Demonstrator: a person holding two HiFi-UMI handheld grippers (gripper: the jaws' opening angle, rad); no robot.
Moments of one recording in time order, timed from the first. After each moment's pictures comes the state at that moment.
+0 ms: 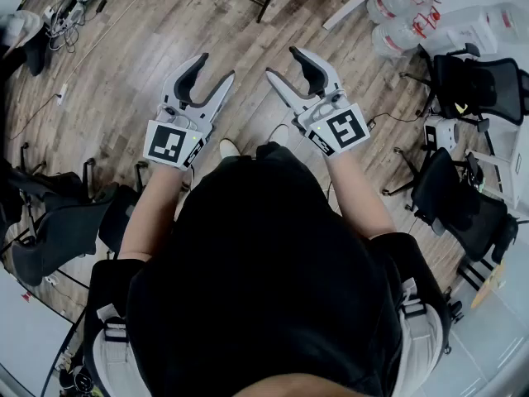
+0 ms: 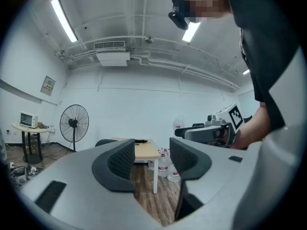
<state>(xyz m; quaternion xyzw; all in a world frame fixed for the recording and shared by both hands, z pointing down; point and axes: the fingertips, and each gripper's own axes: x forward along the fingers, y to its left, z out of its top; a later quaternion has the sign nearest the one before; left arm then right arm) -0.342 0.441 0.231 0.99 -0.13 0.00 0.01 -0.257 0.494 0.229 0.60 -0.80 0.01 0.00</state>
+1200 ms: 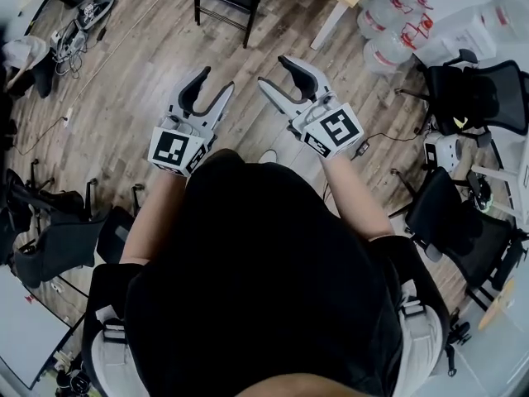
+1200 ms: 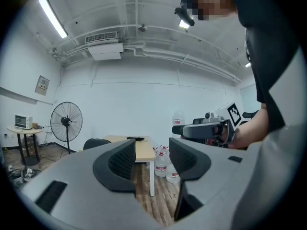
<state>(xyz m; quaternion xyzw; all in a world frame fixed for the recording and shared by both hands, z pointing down) -0.158 0.489 0.235 0.99 -0.13 0.03 0.00 -0.081 0.534 0.227 0.58 -0.82 0.02 -0.03</state>
